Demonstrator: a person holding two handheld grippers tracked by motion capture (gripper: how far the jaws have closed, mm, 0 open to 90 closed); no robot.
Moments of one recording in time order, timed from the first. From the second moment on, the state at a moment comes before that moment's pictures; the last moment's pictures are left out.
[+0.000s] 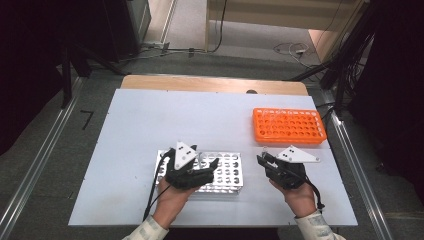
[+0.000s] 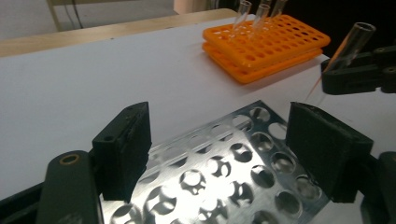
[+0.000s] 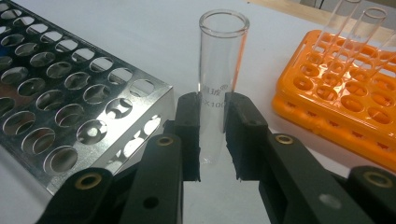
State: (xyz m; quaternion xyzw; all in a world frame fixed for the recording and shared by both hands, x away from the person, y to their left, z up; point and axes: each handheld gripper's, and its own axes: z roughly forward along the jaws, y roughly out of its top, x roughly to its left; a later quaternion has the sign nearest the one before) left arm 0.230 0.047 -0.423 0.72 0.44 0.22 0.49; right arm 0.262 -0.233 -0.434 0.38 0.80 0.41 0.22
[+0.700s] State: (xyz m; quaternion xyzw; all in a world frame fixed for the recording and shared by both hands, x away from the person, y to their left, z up) left arm 0.256 -0.048 -0.420 0.76 0.36 0.16 0.52; right arm 0.262 -0.223 -0.437 0.37 0.81 0.41 0.21
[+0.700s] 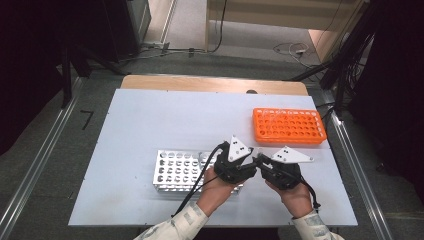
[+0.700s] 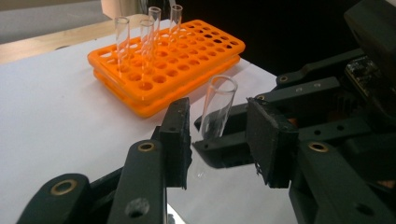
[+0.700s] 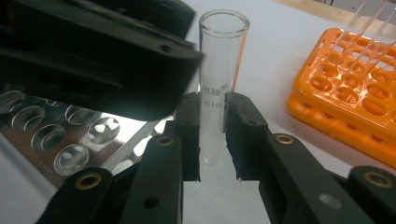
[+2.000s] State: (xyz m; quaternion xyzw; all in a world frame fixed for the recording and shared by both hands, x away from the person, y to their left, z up) left arm 0.261 -0.001 -0.391 0.72 0.39 0.18 0.55; right arm 0.257 -0.226 -0.424 0.36 0.80 0.45 0.19
